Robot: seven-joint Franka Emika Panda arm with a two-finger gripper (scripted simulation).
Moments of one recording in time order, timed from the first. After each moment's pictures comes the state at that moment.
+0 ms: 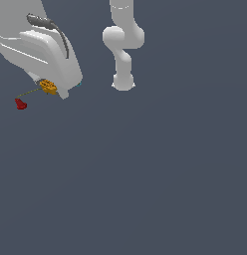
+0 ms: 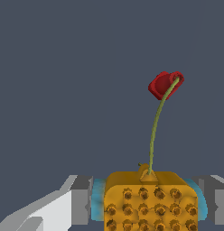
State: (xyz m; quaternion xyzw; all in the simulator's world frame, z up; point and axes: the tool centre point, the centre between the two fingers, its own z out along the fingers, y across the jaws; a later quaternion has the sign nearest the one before) arm 0.050 -0.164 0.432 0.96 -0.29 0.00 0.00
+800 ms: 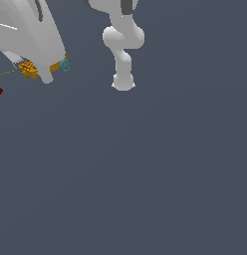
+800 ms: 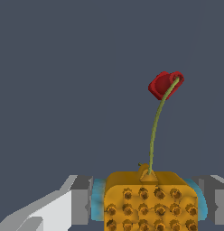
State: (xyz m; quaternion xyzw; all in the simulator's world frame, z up) arm 0.065 -0.173 0.479 0.96 -0.29 0.00 0.00
